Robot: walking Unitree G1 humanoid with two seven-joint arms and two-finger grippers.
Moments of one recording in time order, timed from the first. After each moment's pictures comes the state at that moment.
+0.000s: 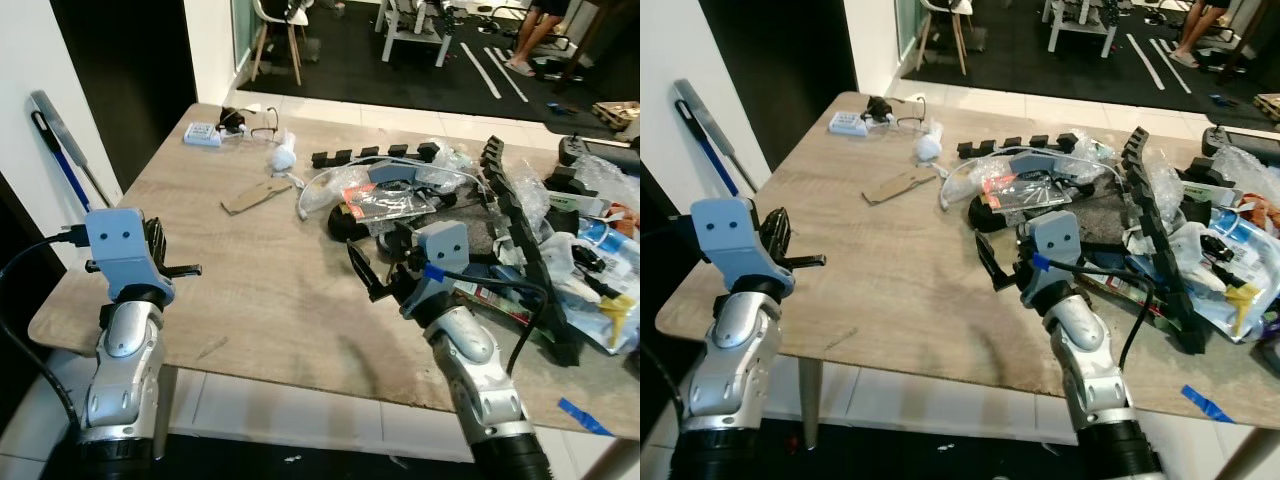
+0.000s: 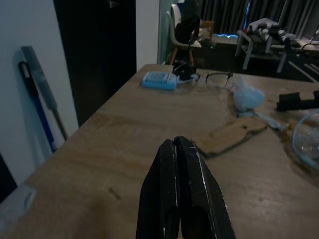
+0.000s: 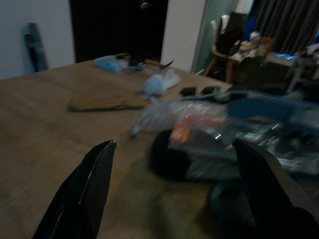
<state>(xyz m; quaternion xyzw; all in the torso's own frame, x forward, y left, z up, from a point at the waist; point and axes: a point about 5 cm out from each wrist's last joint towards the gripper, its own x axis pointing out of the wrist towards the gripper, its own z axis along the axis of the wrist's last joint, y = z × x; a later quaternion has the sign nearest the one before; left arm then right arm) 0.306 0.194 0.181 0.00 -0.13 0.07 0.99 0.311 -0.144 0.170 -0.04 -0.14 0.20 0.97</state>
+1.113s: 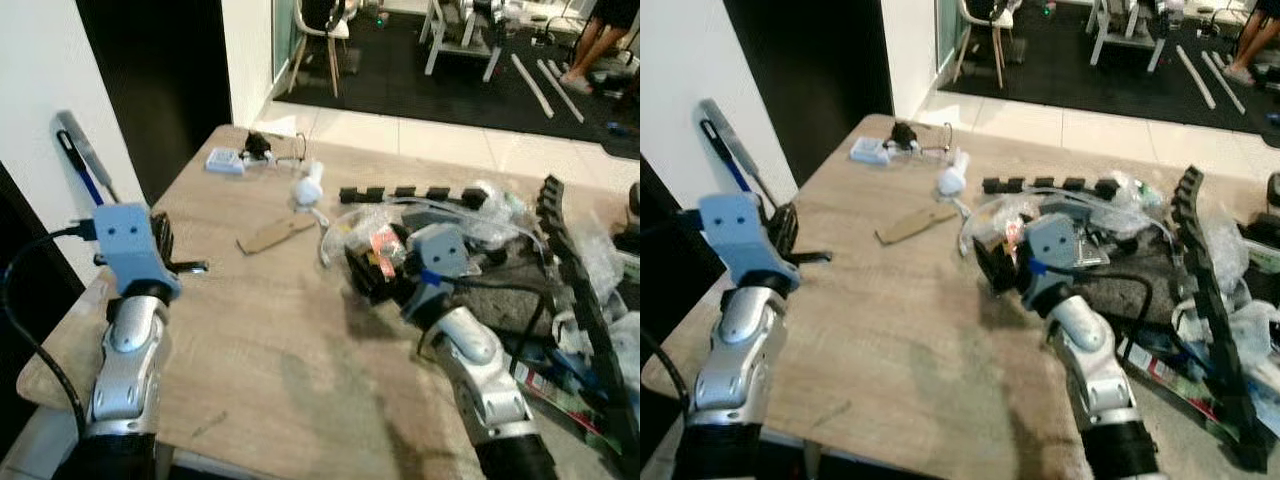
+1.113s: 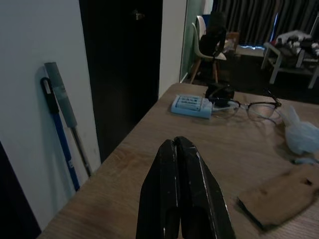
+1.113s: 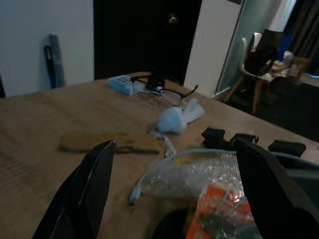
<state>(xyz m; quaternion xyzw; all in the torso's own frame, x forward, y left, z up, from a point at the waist) 0.308 0.197 0.185 0.00 -0.14 0.07 0.99 0.310 -0.139 0.172 -0.05 -0.15 0.22 0.96</state>
